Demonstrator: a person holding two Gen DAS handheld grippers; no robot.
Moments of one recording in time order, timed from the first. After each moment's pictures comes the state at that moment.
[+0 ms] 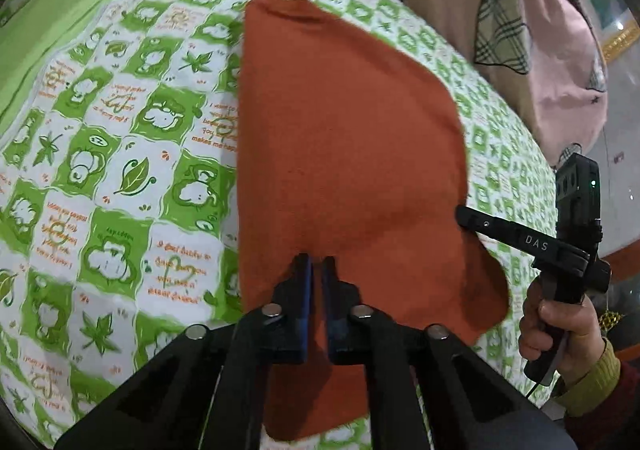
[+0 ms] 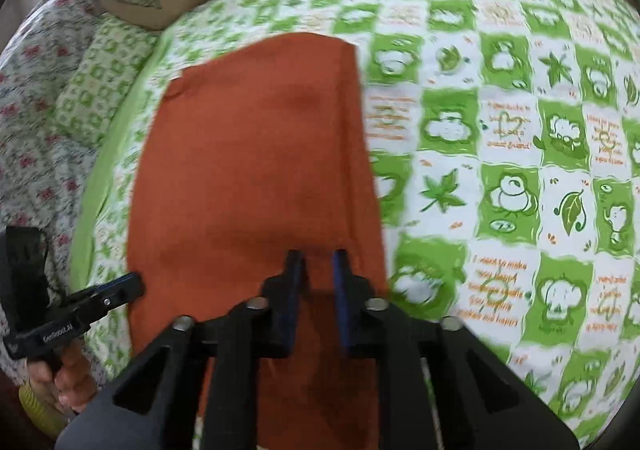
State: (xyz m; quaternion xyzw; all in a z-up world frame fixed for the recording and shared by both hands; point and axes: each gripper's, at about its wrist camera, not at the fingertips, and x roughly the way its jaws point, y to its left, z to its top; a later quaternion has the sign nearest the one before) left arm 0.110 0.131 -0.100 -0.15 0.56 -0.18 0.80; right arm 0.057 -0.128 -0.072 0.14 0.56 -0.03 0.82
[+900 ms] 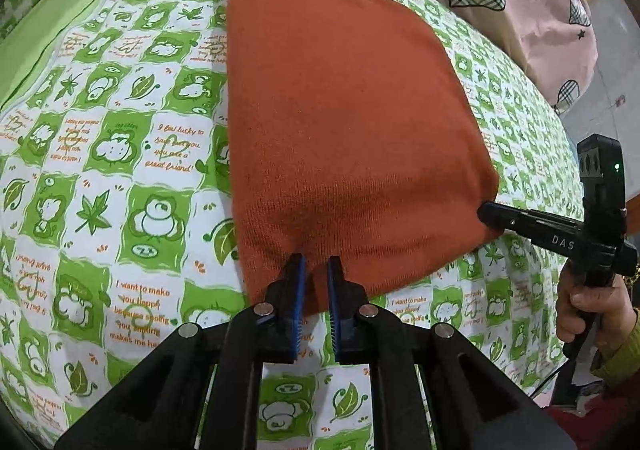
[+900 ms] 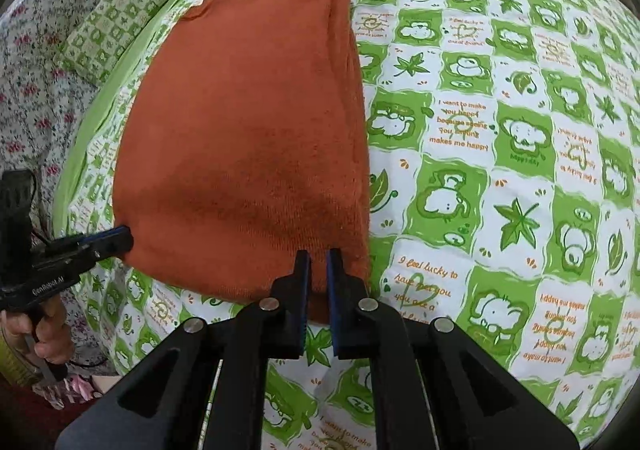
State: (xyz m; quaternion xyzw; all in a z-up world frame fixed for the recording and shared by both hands) left arm 0.016 0.129 -0.102 -0.08 0.57 -0.19 0.80; right arm -0.027 -0.108 -0.073 0.08 0.59 -0.02 0.81
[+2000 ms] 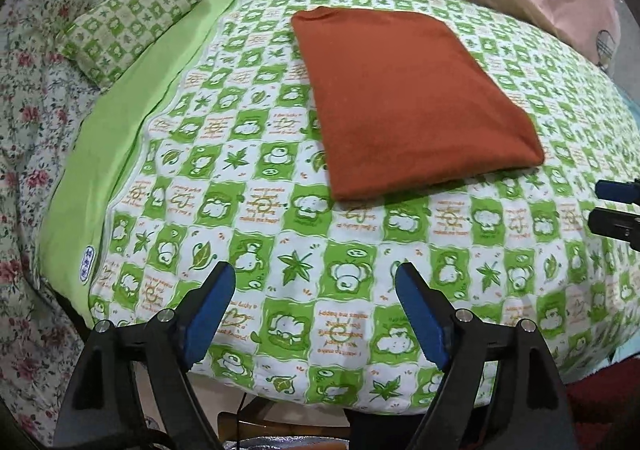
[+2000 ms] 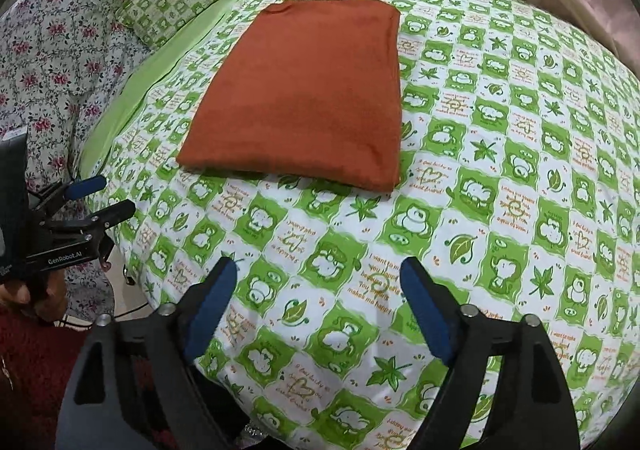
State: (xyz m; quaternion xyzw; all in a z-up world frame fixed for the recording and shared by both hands) left arm -0.098 0.144 -0.046 0.07 0.51 -0.04 0.86; right arm -0.133 -0.055 -0.013 0.00 0.56 0.01 0.83
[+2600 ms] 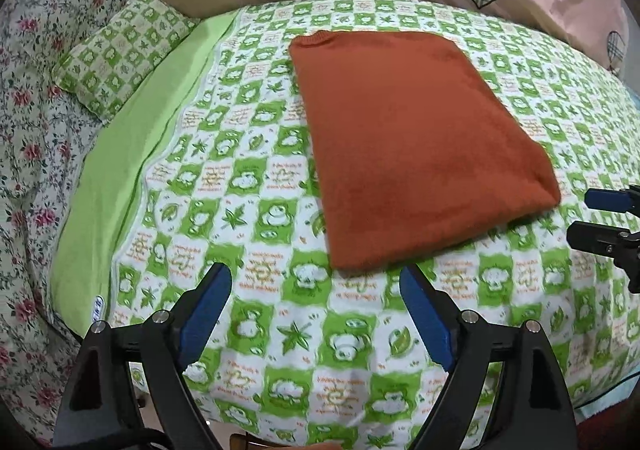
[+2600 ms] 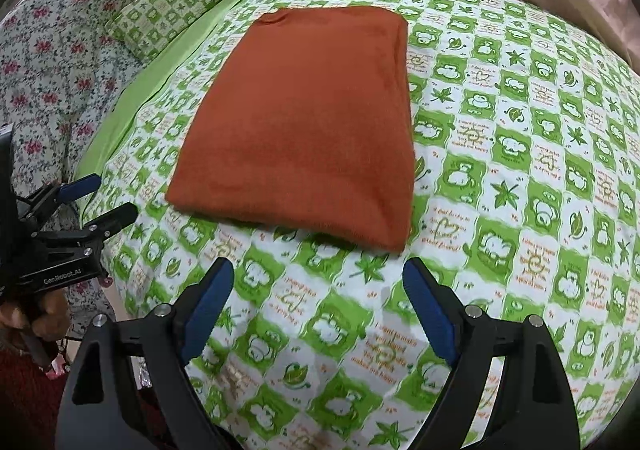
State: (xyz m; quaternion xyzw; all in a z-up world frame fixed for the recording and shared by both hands) left arm -0.051 0.124 -0.036 0.10 0.49 -0.02 0.87; right arm -0.086 -0.056 -0.024 0.02 0.55 0.00 0.83
